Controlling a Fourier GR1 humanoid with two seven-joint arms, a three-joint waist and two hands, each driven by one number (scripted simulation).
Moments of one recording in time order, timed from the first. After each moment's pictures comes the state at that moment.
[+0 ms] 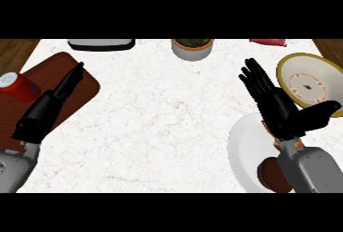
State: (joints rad) left arm -0.26 0.59 -0.25 -1.53 0.12 0.07 0.00; right arm -0.30 -0.31 0.21 -1.57 -0.35 -0.08 0.09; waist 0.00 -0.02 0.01
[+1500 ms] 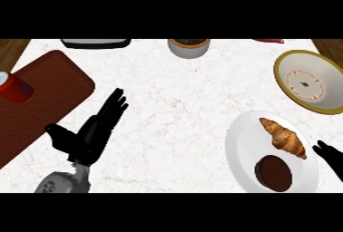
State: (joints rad) left arm -0.13 0.24 -0.30 -1.57 0.36 0.10 0.10; right arm 0.50 -0.85 0.13 -2.27 0.47 -0.06 0.33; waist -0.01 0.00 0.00
